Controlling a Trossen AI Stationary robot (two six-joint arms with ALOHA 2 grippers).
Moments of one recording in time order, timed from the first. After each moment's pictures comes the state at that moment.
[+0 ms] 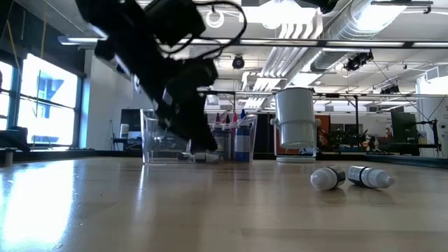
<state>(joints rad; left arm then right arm) -0.12 1.73 0.91 0.01 -0.22 -0.45 -0.01 0.91 0.75 0.15 0.23 -0.22</state>
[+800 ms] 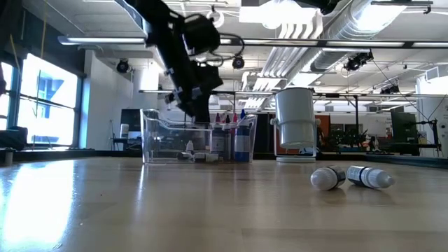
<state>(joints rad) 0.31 1.72 1.21 -0.45 -0.20 -0.27 -0.01 0.91 0.75 0.13 0.23 -0.21</state>
